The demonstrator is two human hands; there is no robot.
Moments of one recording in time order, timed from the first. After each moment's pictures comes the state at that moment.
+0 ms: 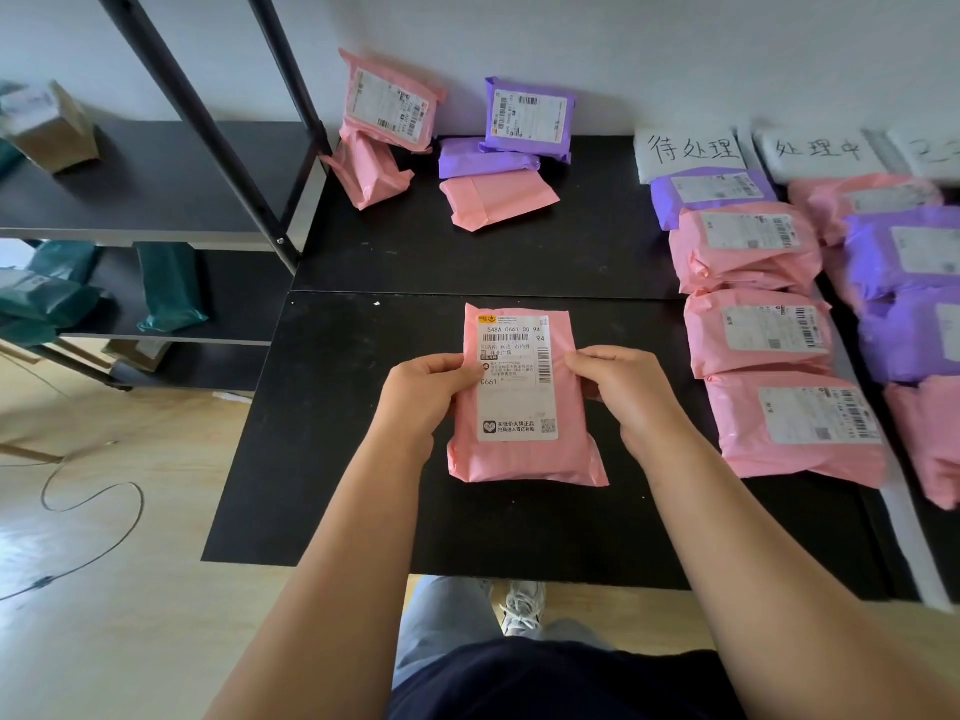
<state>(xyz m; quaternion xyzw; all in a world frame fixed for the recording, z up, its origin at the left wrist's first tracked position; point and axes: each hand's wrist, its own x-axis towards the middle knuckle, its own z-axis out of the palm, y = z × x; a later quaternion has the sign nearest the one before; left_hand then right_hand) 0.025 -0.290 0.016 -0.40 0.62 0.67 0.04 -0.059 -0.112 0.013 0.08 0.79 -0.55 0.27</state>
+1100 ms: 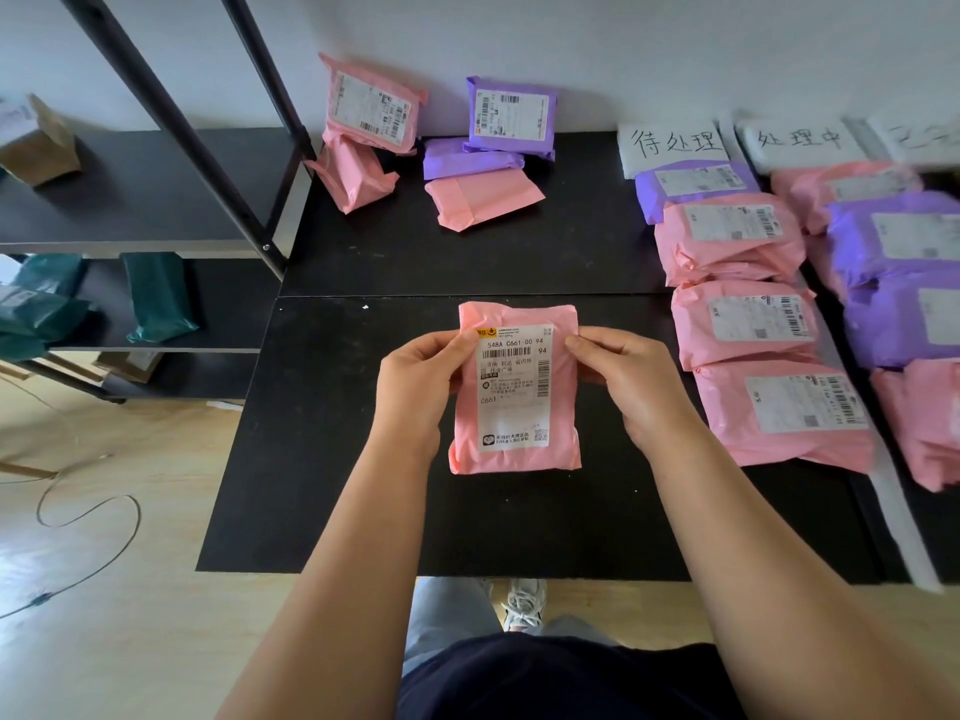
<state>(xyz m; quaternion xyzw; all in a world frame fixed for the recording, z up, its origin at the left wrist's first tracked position) 0.020 -0.271 0.033 -0.36 0.64 0.68 -0.07 -0.057 -0.094 0.021 0.03 0.77 -0.60 0.21</state>
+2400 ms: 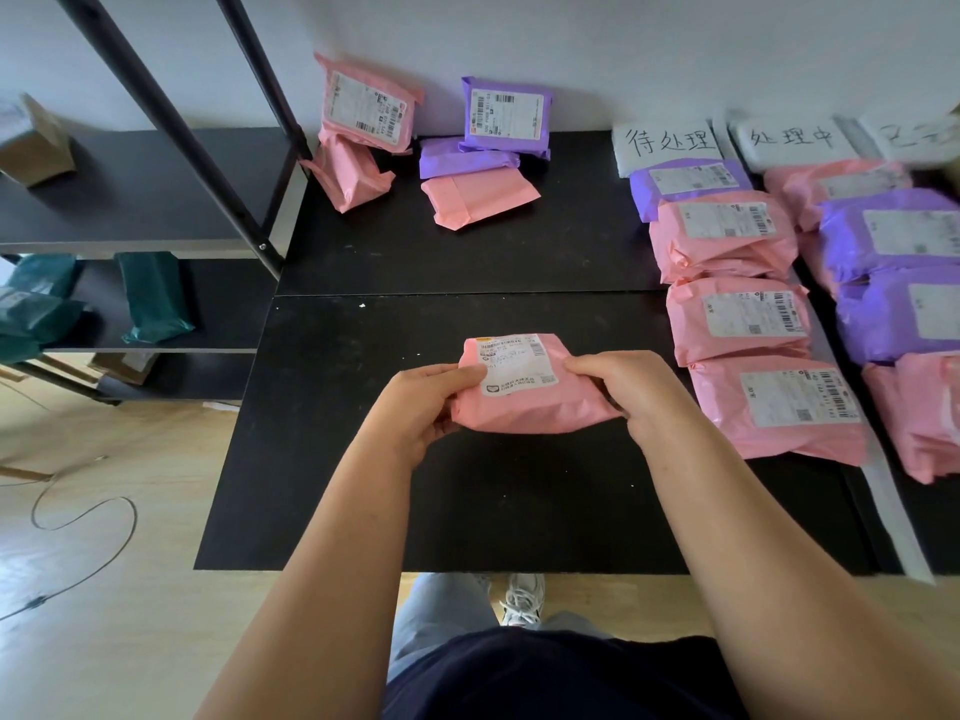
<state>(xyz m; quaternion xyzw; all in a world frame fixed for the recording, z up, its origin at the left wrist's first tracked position) 0.027 -0.284 0.013 -0.38 0.59 0.71 0.10 -0.066 -0.098 0.038 0.18 0.80 -0.45 0.35</state>
